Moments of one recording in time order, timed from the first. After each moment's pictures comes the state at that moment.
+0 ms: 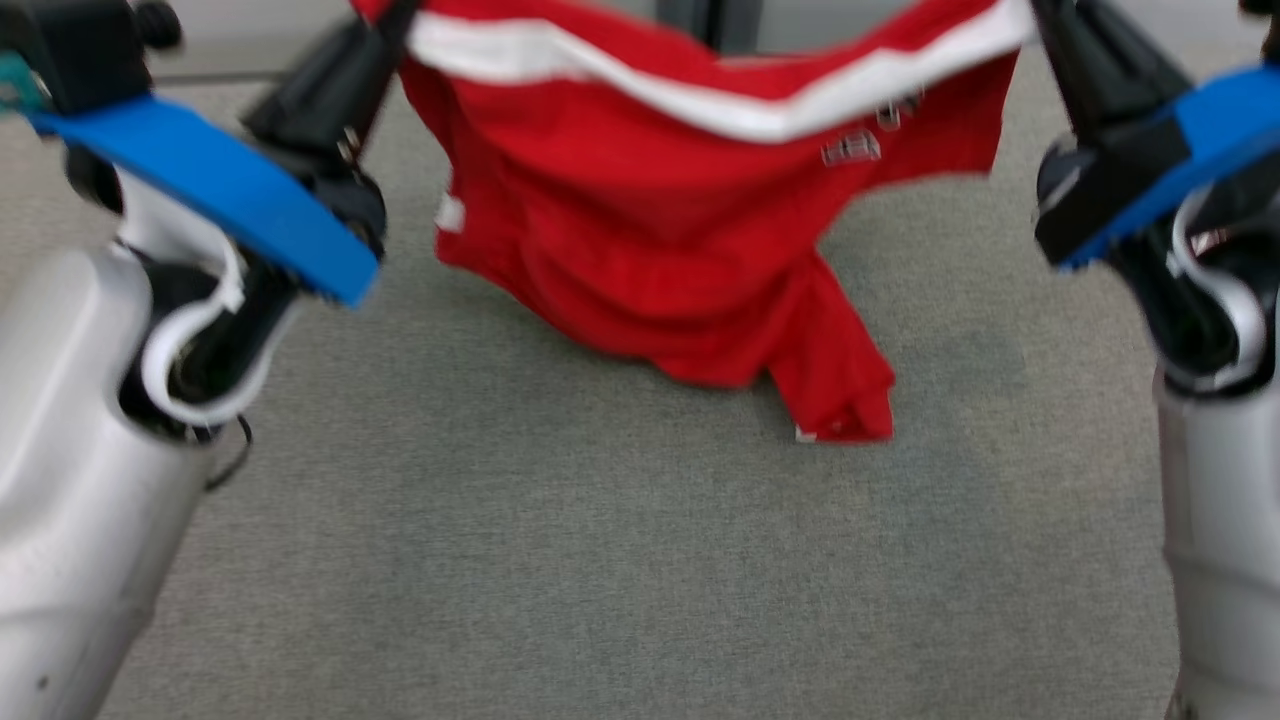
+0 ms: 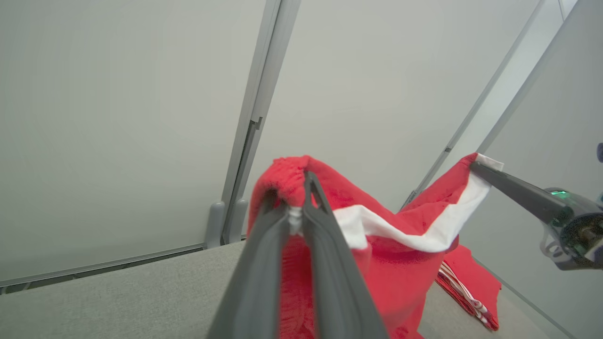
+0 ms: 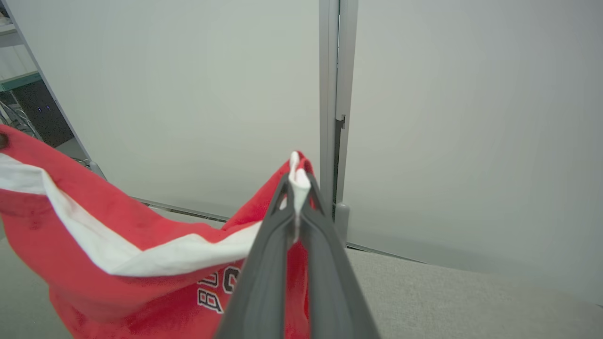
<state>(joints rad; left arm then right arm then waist) -0.78 0.48 -0.52 0.07 -1.03 -0.10 0.18 -0.70 -0.12 0.00 -0.03 0.31 0.13 0.47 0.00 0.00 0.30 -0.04</state>
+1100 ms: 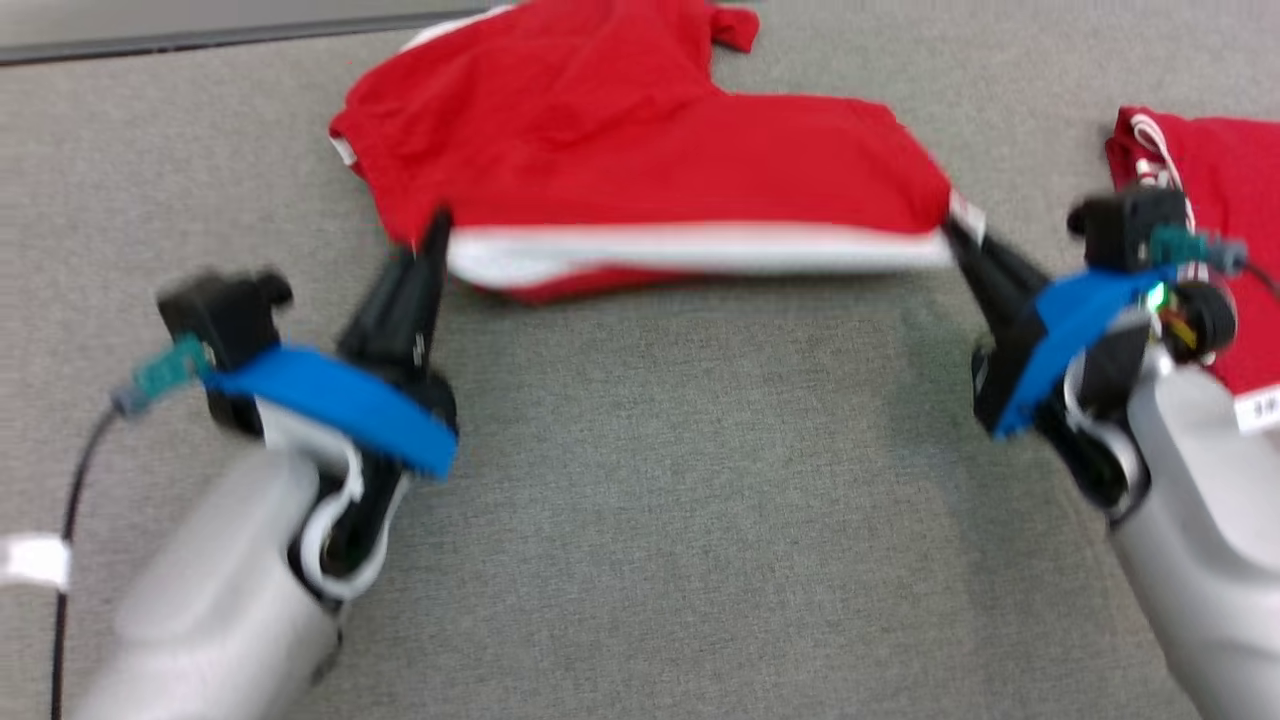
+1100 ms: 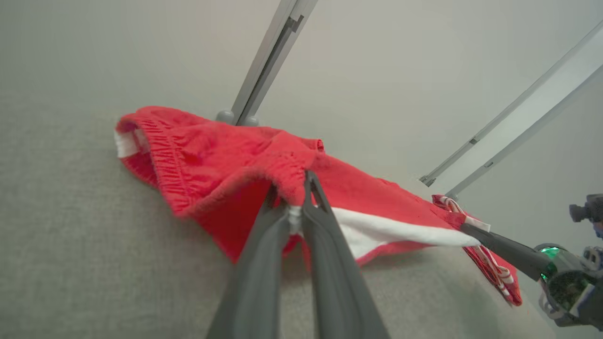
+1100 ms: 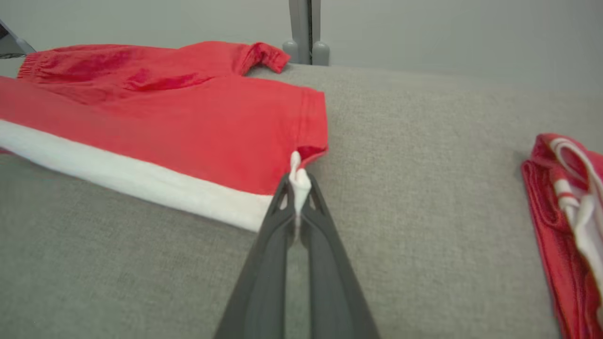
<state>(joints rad) -0.65 0.39 -0.69 0.40 -1.07 -0.13 -0.24 -0.69 -0.32 0.34 0.52 0.49 0.13 0.12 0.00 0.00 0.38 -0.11</state>
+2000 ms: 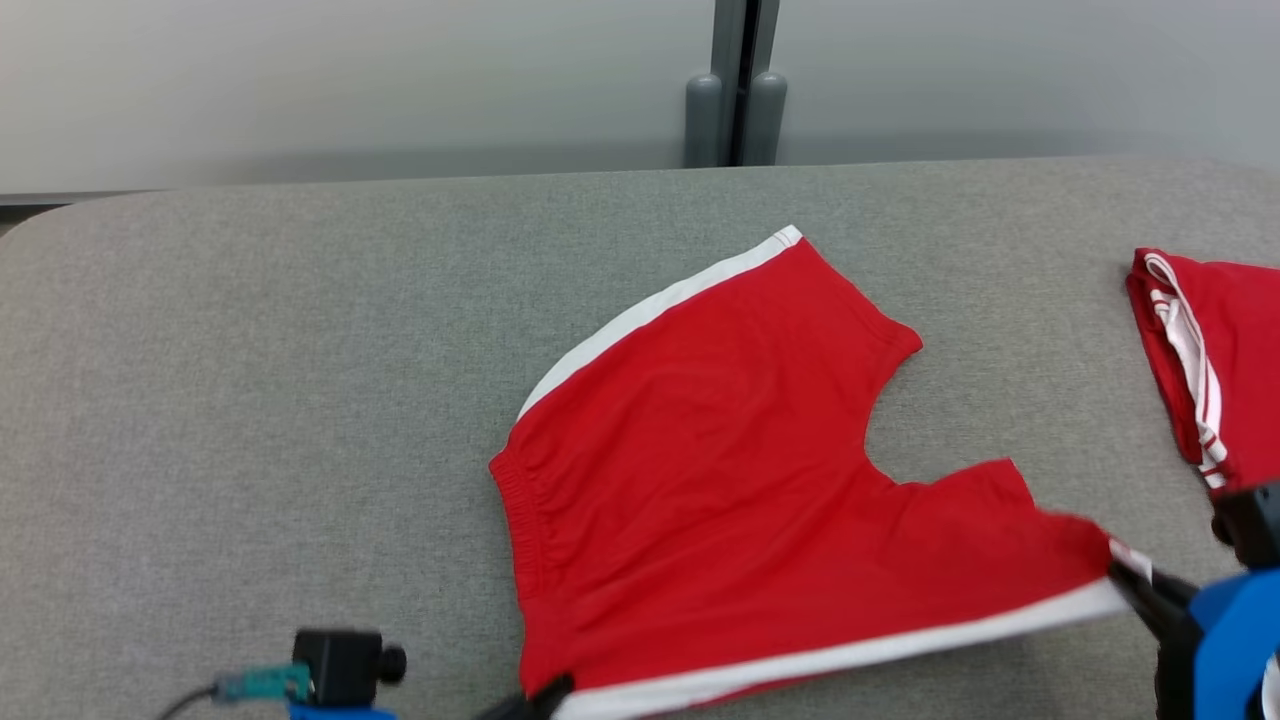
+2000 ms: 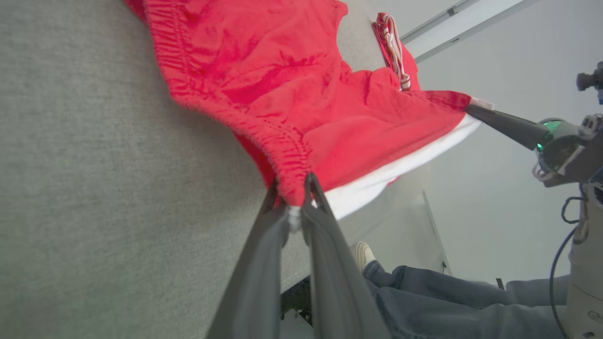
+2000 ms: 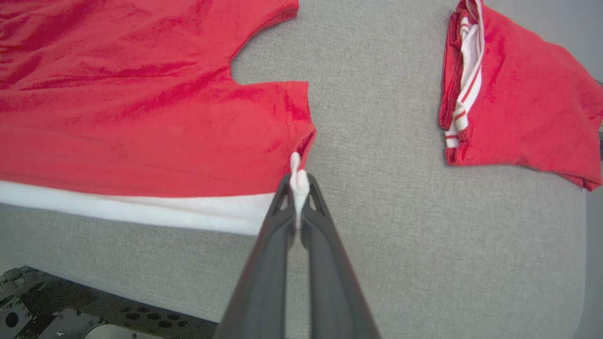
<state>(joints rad) -0.04 0.70 -0.86 -0.26 -1.30 0.06 0.10 0.17 -0.27 -0.15 -0.52 0.32 0.13 1.02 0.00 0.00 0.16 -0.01</state>
